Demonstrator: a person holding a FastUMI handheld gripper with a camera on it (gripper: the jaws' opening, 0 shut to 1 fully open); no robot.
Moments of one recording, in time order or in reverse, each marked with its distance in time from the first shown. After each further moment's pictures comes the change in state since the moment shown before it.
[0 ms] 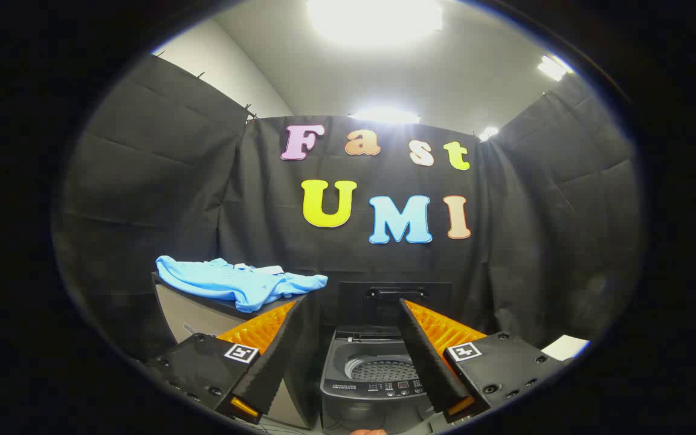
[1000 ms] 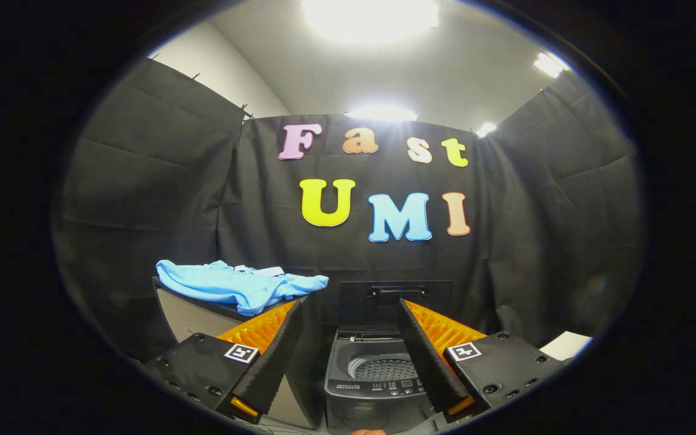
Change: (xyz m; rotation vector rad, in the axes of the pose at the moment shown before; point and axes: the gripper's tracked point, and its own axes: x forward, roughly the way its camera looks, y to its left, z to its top) arm 0.000 0.001 0.005 0.020 0.009 -0.007
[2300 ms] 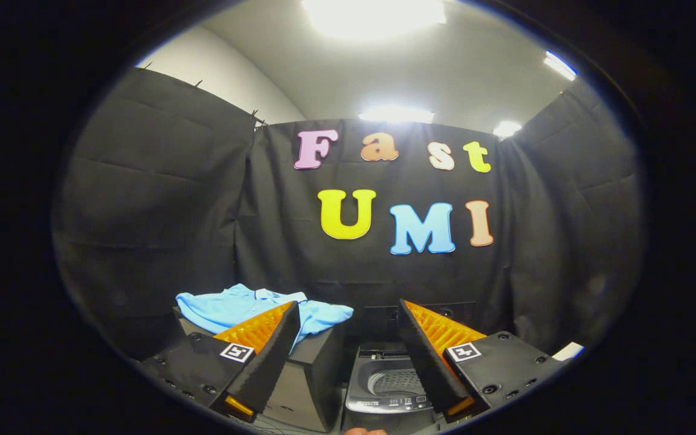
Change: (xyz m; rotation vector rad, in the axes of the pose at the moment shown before) arm 0.044 0.041 0.089 0.031 0.041 0.114
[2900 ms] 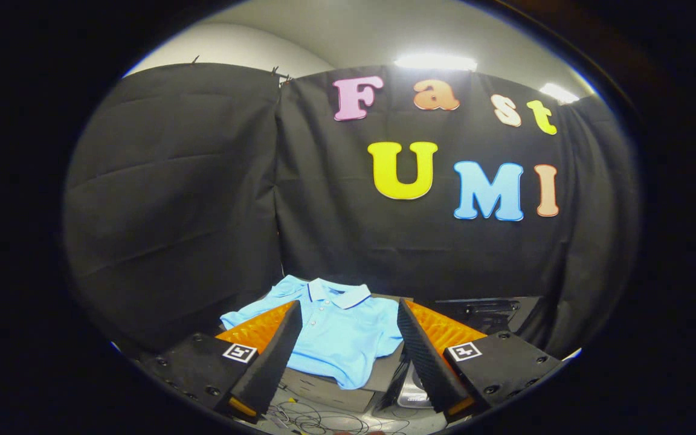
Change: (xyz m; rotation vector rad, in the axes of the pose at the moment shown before) arm 0.120 0.116 0.036 0.007 0.340 0.218
